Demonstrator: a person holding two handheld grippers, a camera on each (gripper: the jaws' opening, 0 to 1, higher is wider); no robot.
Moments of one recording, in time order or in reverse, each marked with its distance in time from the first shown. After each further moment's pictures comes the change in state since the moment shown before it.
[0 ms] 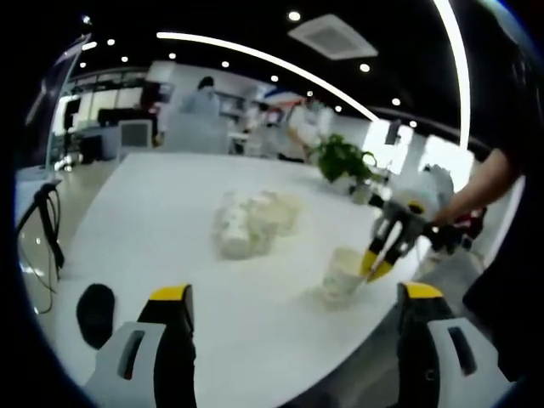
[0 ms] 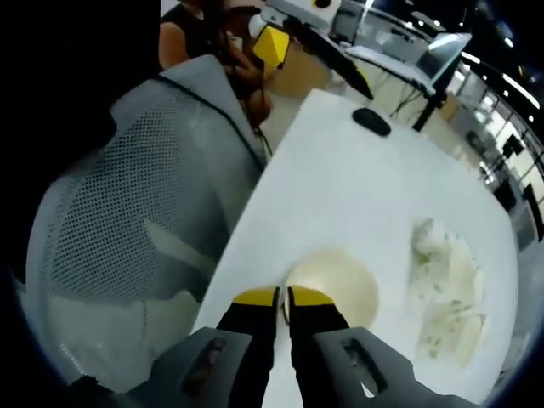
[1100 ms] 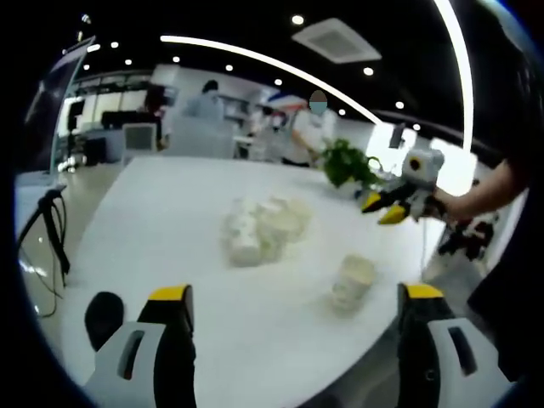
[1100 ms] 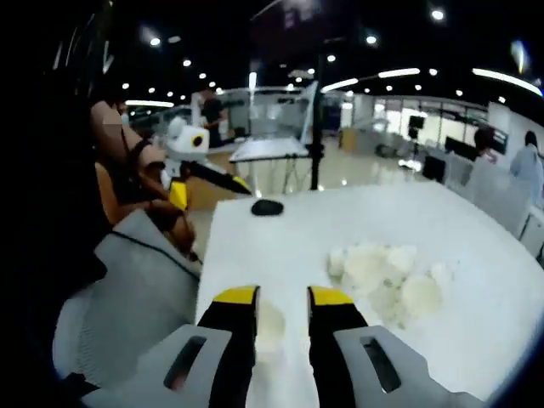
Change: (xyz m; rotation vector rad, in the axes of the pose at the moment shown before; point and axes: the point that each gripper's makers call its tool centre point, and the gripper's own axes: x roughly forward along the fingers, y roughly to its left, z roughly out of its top) left arm -0.001 0.011 0.011 0.003 -0.008 0.013; right arm -0.108 -0.084 -0.004 0.563 -0.567 -0.366
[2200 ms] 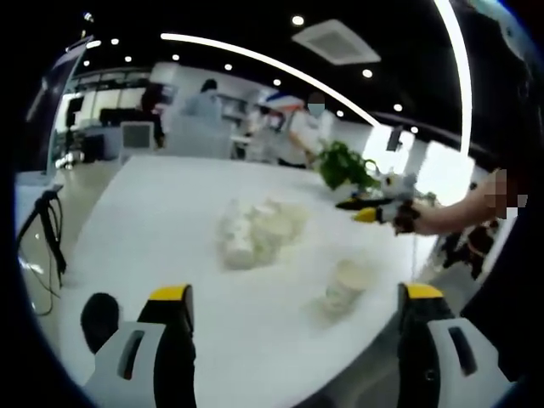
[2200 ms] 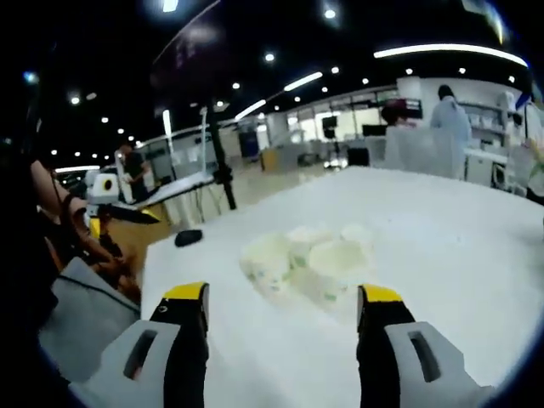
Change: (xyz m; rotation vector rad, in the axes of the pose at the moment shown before) left arm 0.001 -0.007 0.006 -0.012 -0.004 -0.015; right arm -0.015 -0.091 -0.032 0.222 -0.120 -0.262
